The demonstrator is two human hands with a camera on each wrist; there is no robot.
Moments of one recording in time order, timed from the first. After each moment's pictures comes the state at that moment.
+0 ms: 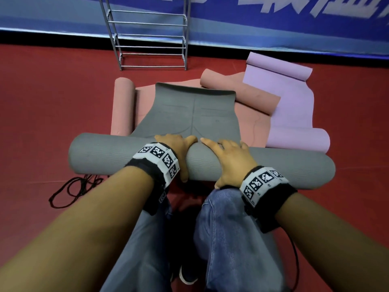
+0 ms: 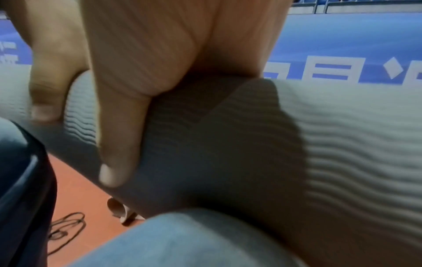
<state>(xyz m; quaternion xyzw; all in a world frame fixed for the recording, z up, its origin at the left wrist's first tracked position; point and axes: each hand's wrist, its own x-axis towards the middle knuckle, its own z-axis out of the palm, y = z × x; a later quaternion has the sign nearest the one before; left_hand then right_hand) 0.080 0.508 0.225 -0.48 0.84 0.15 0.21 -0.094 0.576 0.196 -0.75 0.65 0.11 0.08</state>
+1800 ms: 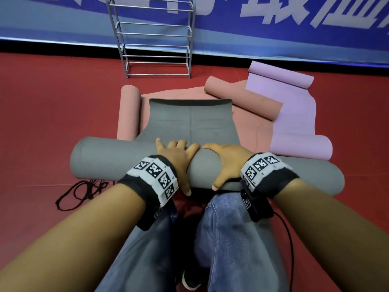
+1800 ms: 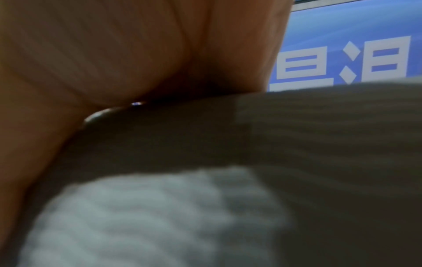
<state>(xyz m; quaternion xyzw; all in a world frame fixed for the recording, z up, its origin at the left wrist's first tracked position) 0.097 0.536 0.234 -0.47 0.85 0.10 0.22 -0.084 0.554 0.228 -0.74 0.62 0.10 0.24</state>
